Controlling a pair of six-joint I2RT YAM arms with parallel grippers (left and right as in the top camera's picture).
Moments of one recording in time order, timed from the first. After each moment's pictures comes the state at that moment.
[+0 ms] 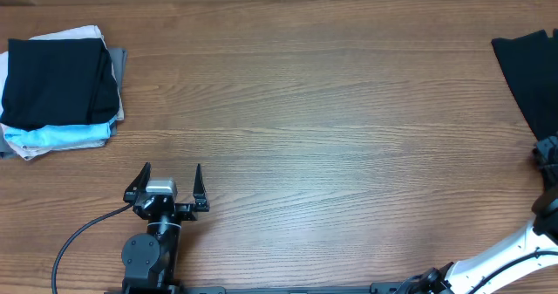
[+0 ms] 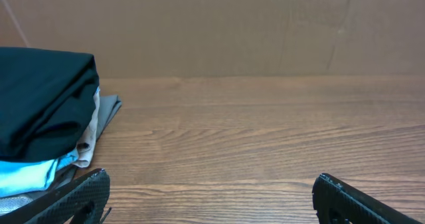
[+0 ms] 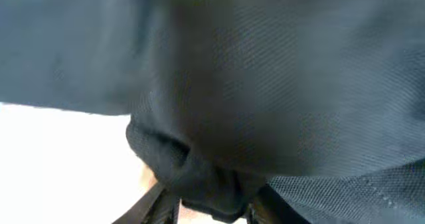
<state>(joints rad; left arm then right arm) -0.08 0.02 0.01 -0.08 -0.04 -0.02 -0.80 2.12 1.48 -0.74 0.06 0.31</state>
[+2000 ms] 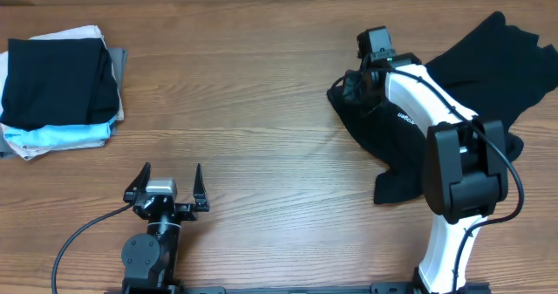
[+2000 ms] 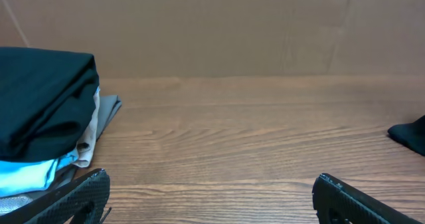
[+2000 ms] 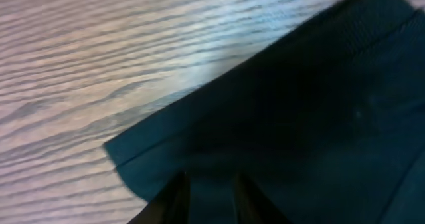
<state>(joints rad) -0.08 0.02 0.01 -0.08 -0.04 -0.02 0.20 2.11 1.52 -0.65 -0.06 0.41</state>
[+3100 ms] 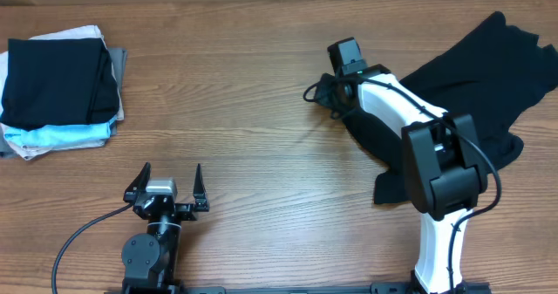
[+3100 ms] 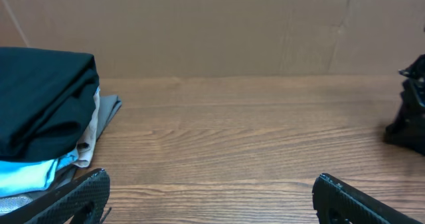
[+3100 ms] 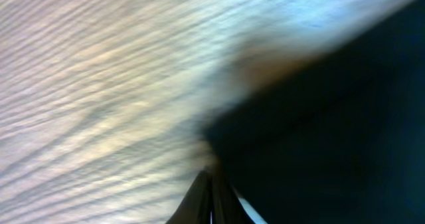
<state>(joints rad) -0.08 0.02 0.01 -0.08 -0.04 -0.02 0.33 2.18 1.51 -0.48 -0.12 0.69</state>
